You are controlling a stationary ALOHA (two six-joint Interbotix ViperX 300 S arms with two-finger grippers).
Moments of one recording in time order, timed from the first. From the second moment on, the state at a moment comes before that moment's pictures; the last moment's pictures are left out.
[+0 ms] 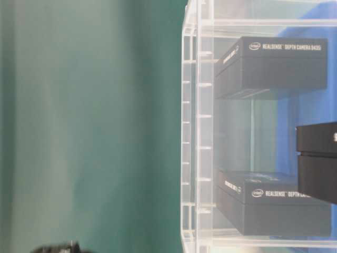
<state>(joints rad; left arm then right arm) 0.29 -0.33 0.33 0.04 1.37 -1.28 -0.01 -0.62 0.49 -0.12 1.54 0.60</state>
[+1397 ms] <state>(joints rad) 0.23 0.10 -0.11 0.04 1.40 -1.27 -0.01 -0.62 0.50 -0.12 1.54 0.60</state>
